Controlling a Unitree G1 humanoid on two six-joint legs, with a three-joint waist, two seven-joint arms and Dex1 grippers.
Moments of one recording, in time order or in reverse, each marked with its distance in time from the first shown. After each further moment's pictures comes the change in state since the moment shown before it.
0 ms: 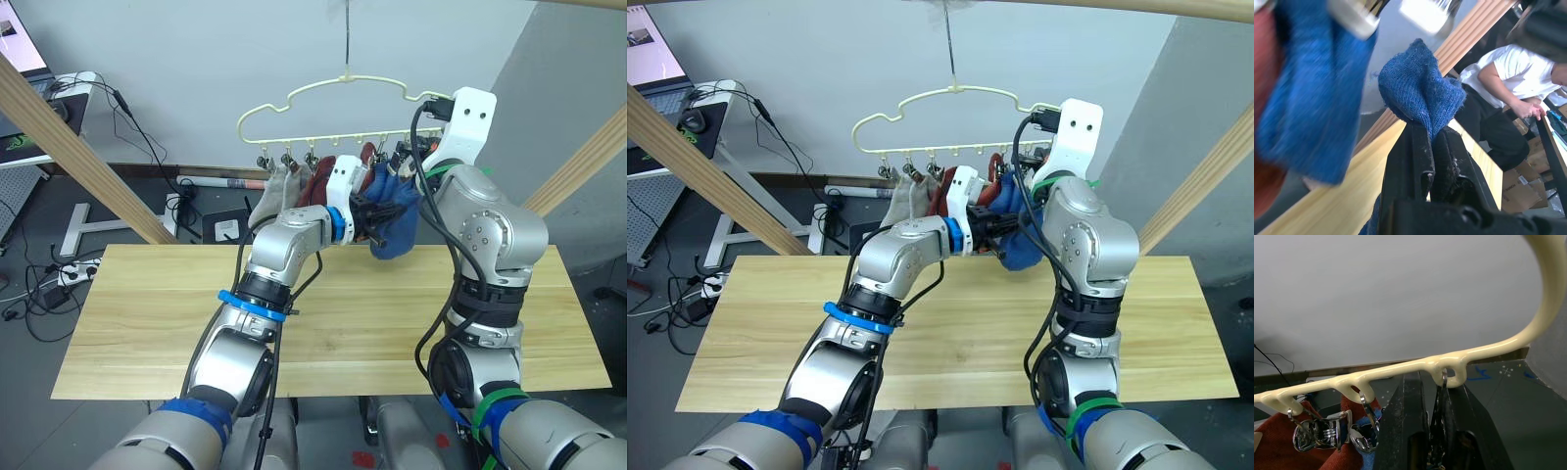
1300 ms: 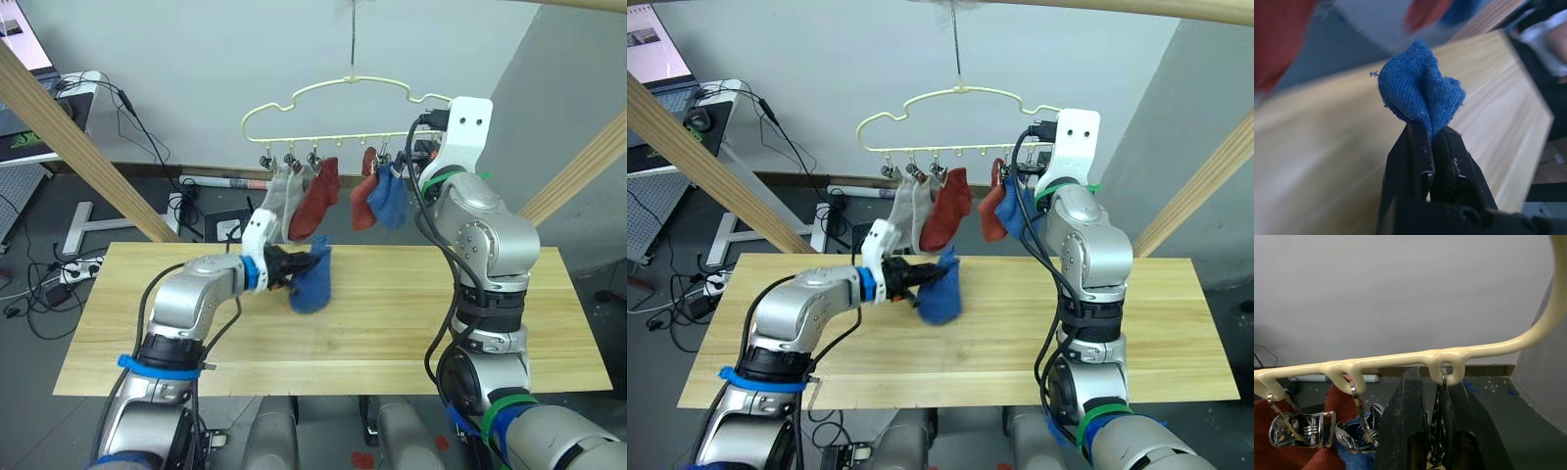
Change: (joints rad) left arm 0.359 0.358 0.058 -0.421 -0.046 0.252 -0.091; right arm 0.052 -0.049 0.068 0.024 -0.064 -0.089 0.063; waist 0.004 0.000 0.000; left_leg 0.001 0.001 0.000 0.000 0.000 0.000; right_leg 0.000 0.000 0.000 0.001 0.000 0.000
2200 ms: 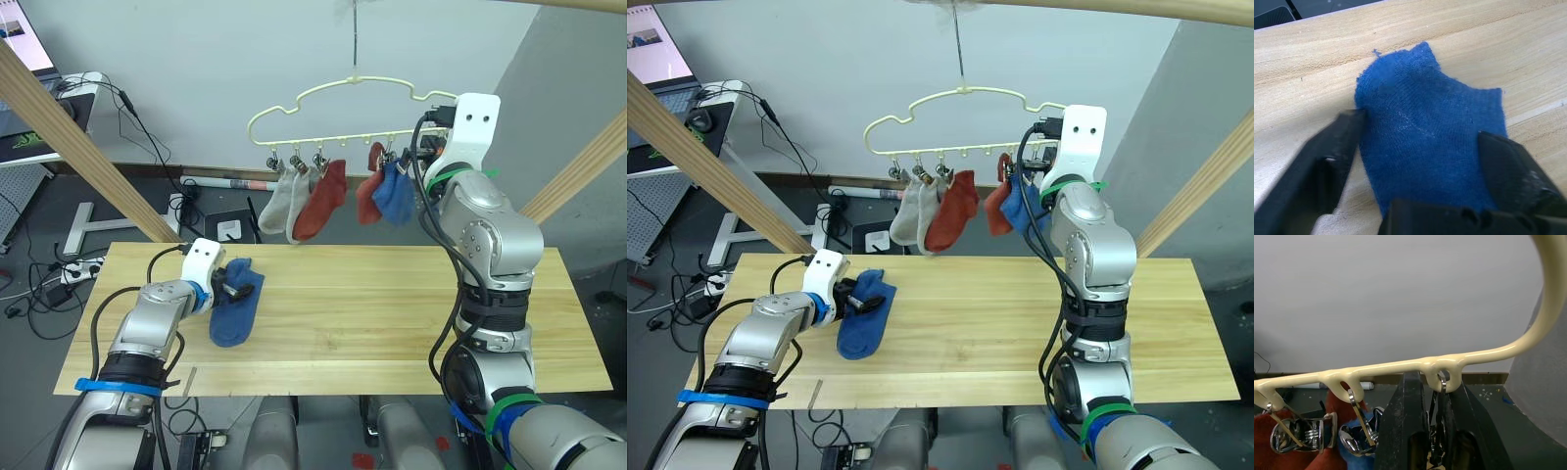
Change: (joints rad) left arm 0.168 0.194 0.020 0.320 0.294 -0.294 0.164; right arm 0.006 -0.035 0.013 0.017 -0.016 -0.049 0.005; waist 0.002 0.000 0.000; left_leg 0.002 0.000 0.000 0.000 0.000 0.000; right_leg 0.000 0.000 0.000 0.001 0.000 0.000
